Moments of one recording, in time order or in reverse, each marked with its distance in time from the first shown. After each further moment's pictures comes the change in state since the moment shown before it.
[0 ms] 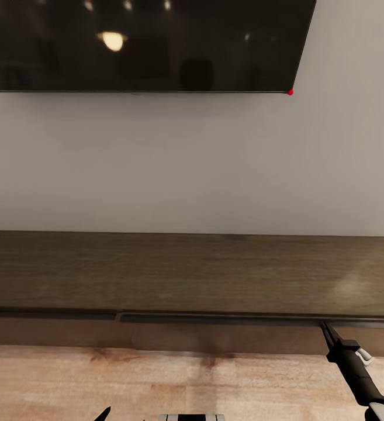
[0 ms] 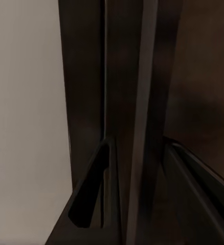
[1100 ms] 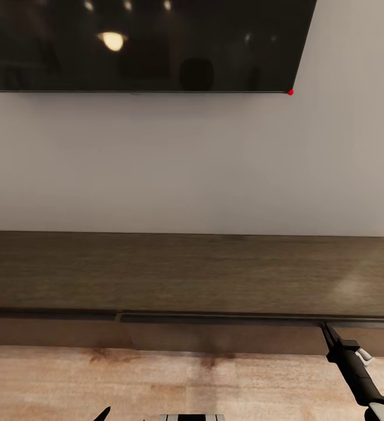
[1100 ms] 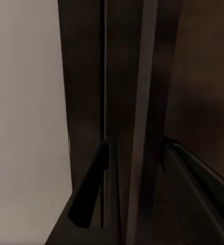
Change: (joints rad) left arm 0.000 0.000 0.001 0.000 0.001 -0.001 0.000; right arm 0.000 0.001 -0.001 0.000 0.000 -0.001 0.001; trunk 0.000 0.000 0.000
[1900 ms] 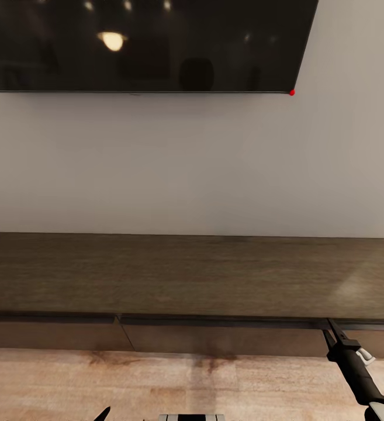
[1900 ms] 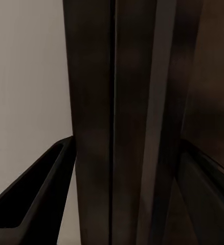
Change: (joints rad) left arm 0.000 0.000 0.000 0.000 0.001 0.000 0.000; right arm -0.001 0.002 -0.003 -0.006 -0.010 0.007 0.002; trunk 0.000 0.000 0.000
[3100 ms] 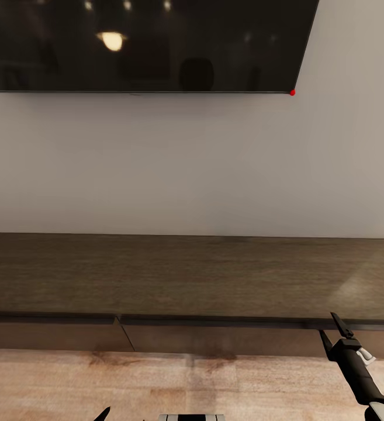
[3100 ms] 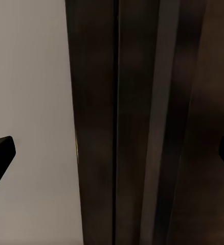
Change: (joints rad) left arm 0.000 0.000 0.000 0.000 -0.001 0.002 0.002; right arm 0.000 0.000 0.000 -0.001 -0.006 0.005 0.002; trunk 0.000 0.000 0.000
